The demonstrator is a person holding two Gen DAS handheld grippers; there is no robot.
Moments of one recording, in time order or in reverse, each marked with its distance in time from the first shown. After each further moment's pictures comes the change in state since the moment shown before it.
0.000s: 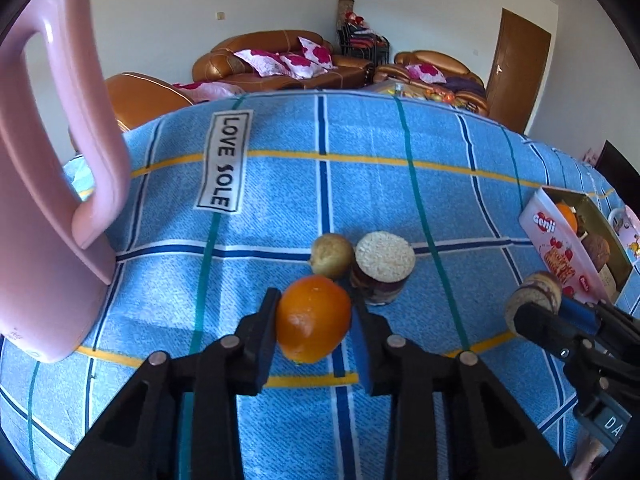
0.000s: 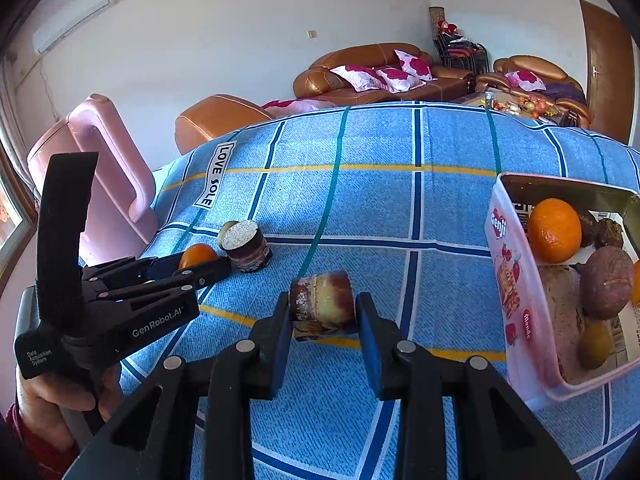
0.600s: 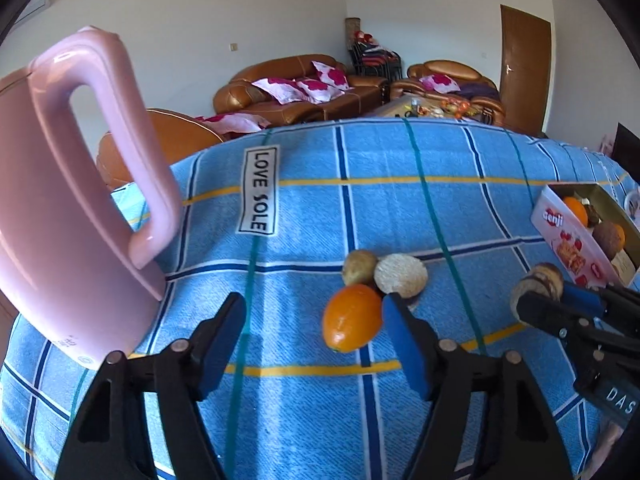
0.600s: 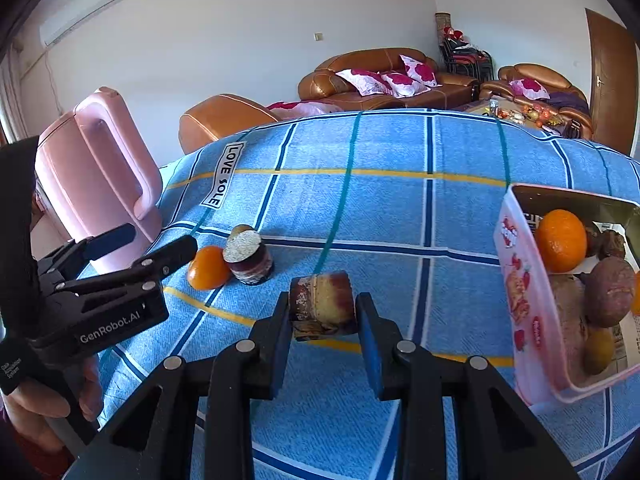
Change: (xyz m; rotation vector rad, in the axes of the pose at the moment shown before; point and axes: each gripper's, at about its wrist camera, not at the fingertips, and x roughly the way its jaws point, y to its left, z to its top) left arm -0.012 -0.011 -0.005 0.101 -0.050 0.114; right arm -0.002 0.003 0.000 -0.012 0.001 -0.010
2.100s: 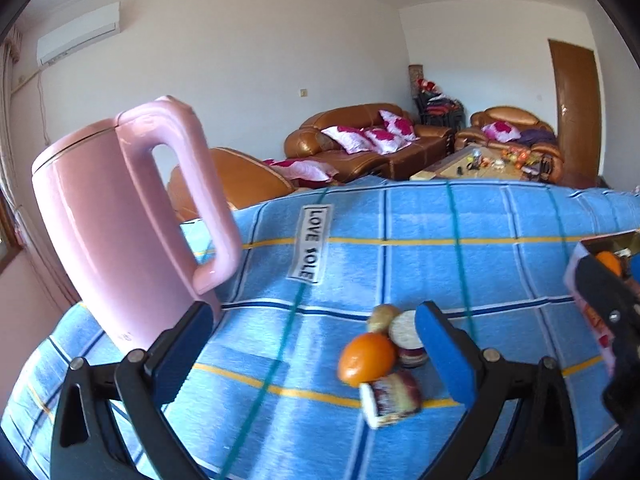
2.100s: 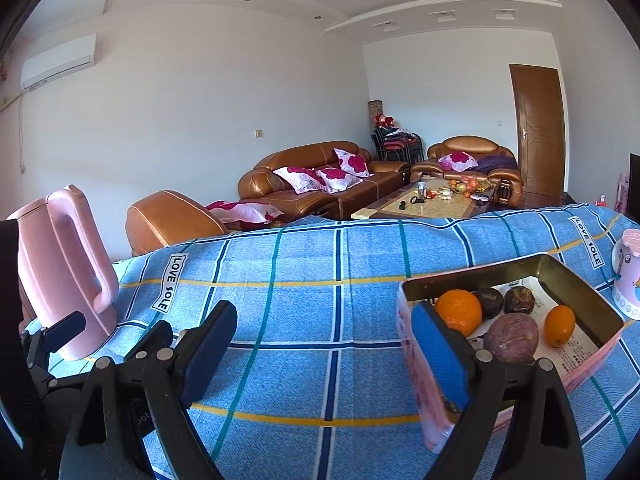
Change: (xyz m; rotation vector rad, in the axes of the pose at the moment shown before) left arm -0.028 -0.013 0.003 -0.104 -0.185 0.306; right arm -0.048 -0.004 0.008 0.039 -0.371 -0.218
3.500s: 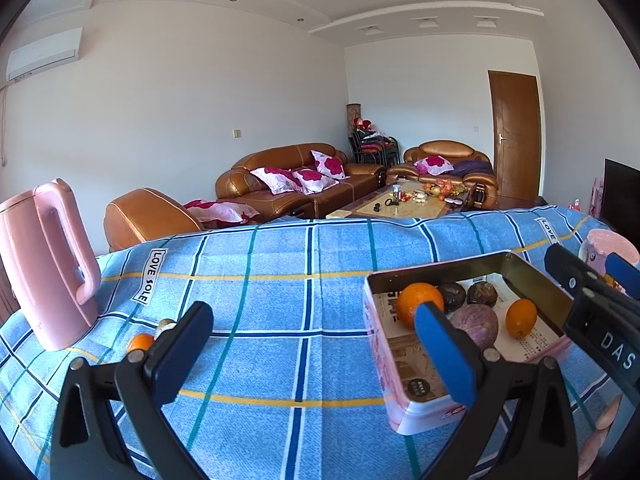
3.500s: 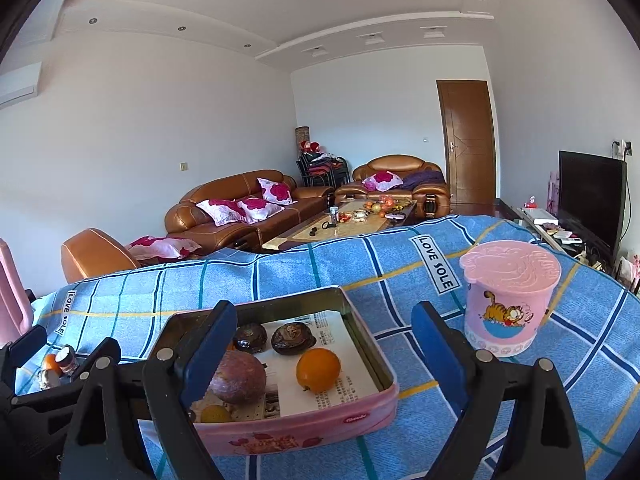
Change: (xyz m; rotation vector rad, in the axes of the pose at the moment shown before) left arm -0.100 -0.158 -0.006 0.008 -0.180 -0.260; right arm -0.063 -0.178 0.009 0.077 -0.108 -0.253
